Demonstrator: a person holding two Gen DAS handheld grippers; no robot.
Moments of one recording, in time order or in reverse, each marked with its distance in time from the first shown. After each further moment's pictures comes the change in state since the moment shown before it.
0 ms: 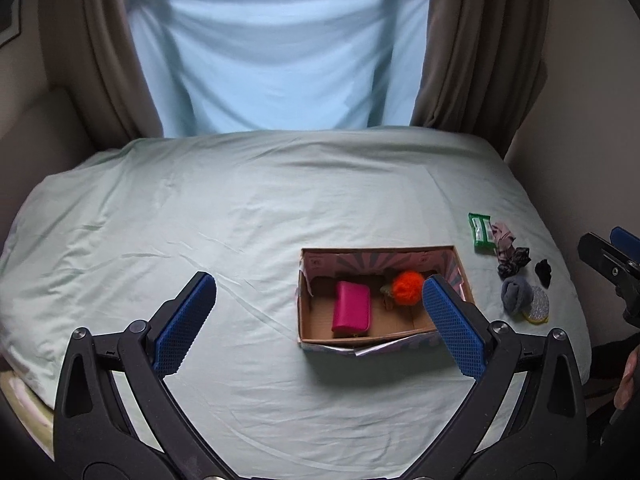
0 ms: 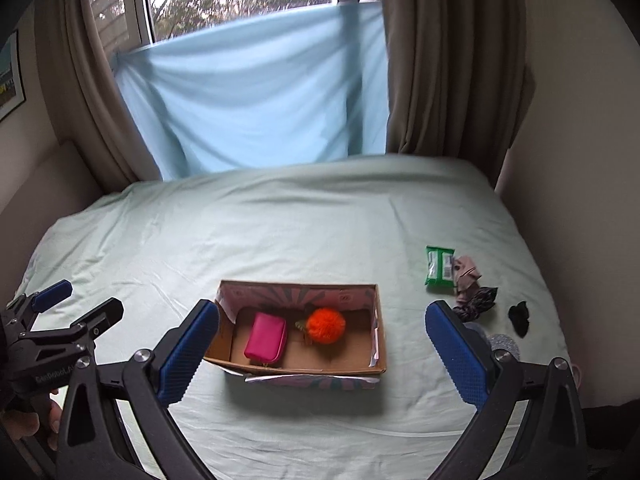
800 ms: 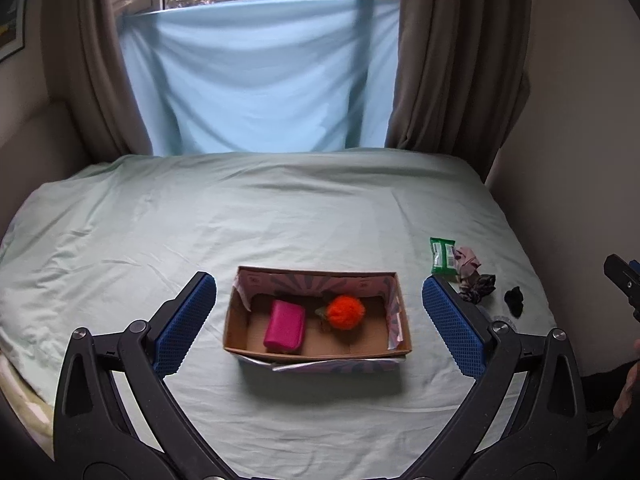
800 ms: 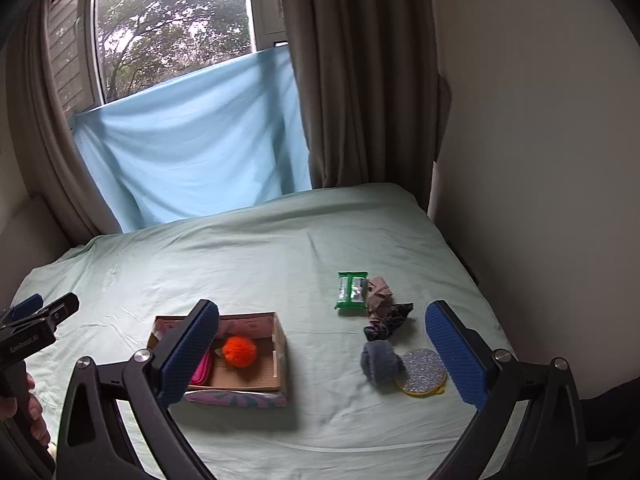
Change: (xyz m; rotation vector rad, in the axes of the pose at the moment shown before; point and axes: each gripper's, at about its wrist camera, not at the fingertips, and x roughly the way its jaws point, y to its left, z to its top) left arm -0.009 -0.148 0.003 -0.017 -0.068 0.013; right arm -0.057 -0.165 -0.012 0.119 -0.125 -0.103
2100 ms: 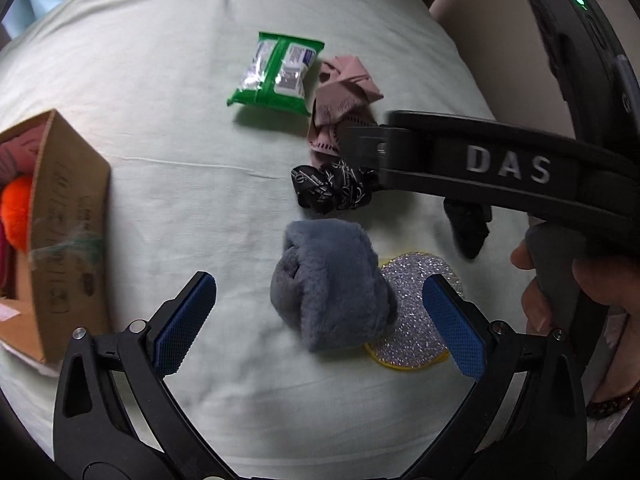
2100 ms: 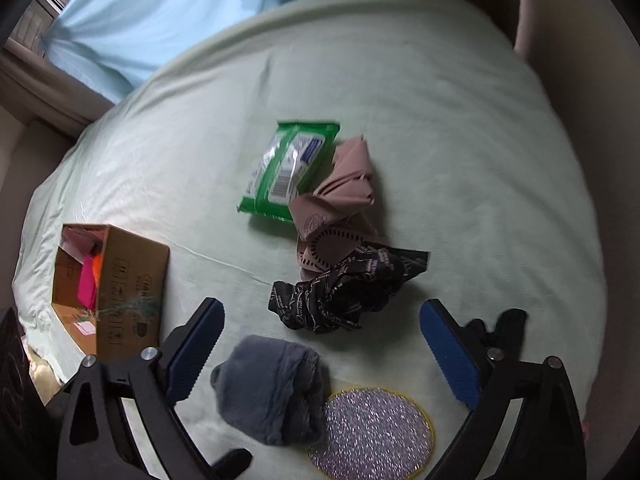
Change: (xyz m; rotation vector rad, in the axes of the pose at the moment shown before) left arm 0.334 -0.300 -0.140 -0.001 0.561 -0.247; right arm 0.392 -0.163 -0.065 -0.086 0.634 0.303
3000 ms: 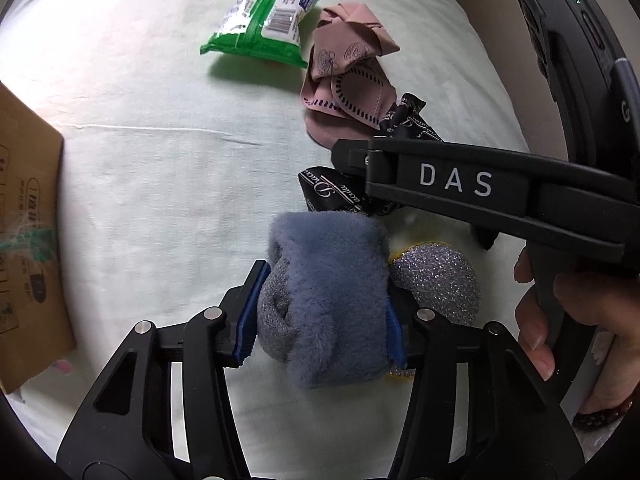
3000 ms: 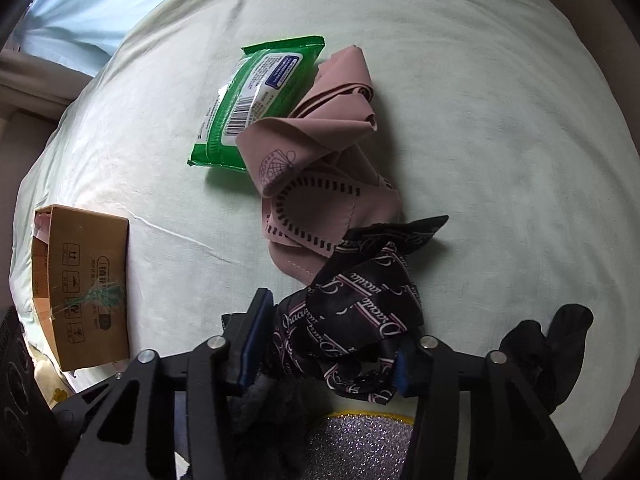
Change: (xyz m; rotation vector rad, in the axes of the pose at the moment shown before) left arm 0.046 0.011 -0.007 -0.017 0.106 -0.062; right arm 0.067 -0.017 -0.008 0.033 0.135 -0.004
